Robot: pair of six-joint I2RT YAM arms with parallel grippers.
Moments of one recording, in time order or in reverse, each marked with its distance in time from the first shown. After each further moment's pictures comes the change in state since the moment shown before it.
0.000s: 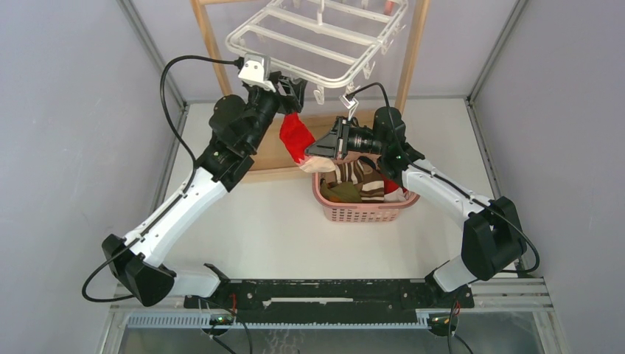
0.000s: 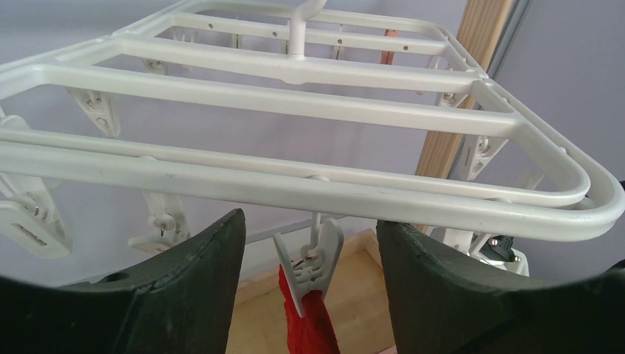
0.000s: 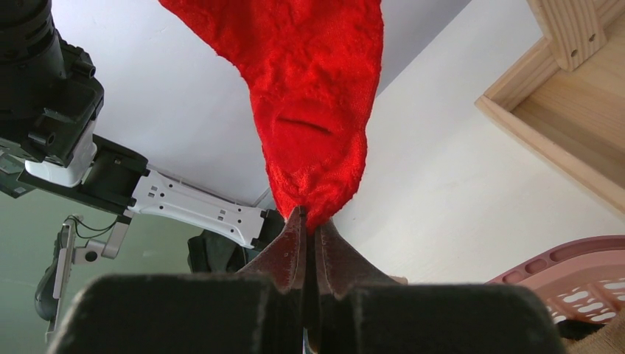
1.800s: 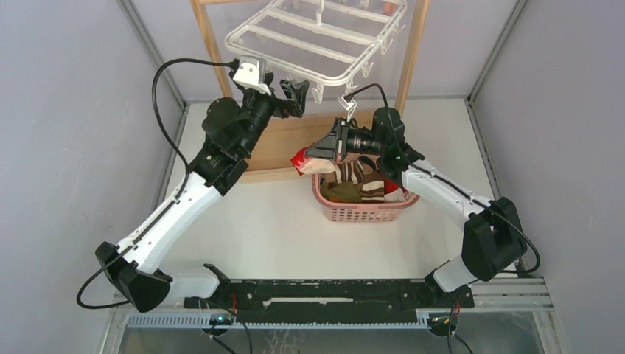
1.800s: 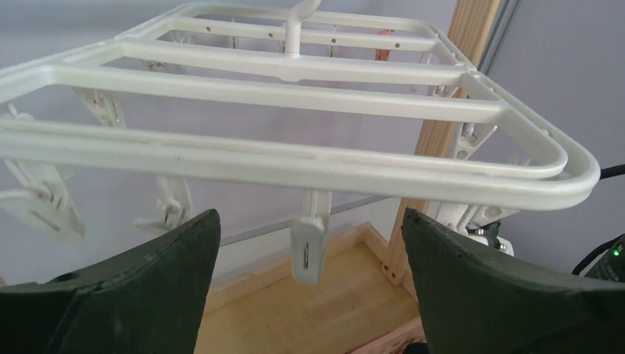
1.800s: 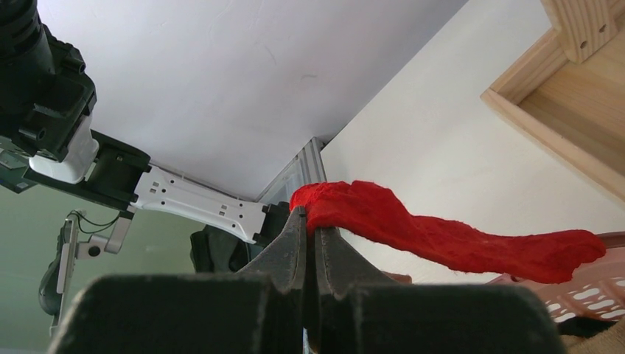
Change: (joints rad) left arm 0.000 -0.031 0.005 -0.050 0.017 0.011; right arm 0.006 -0.003 0.000 -0.014 -0.006 -0.003
